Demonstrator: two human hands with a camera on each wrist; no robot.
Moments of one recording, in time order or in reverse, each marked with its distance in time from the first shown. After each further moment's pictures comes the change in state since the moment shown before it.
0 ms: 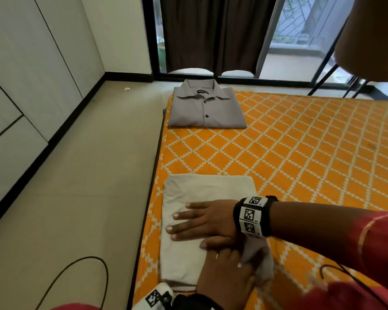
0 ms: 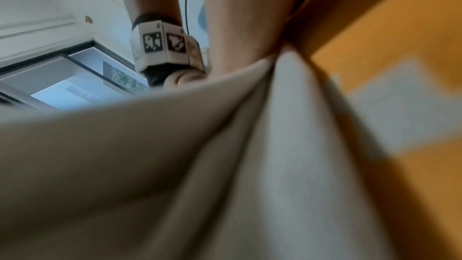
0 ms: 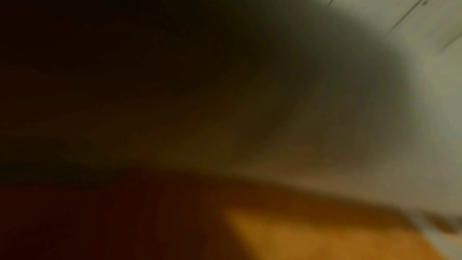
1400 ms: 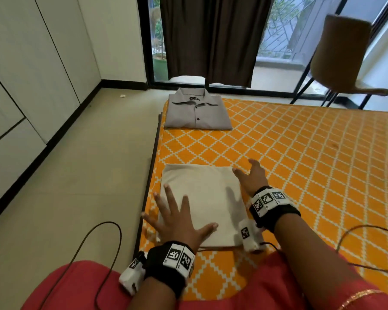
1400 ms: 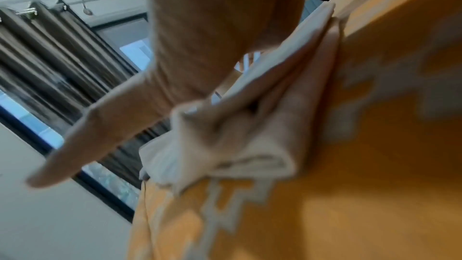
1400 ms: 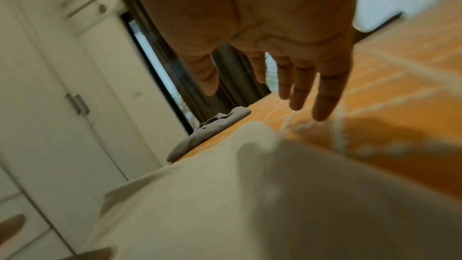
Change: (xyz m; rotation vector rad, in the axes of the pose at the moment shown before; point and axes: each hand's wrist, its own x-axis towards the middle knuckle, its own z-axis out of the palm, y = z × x) left_hand -0.034 -0.034 -0.050 -0.174 0.066 -0.691; right_hand -0.077 -0.026 -0.033 0.763 0.739 1.789
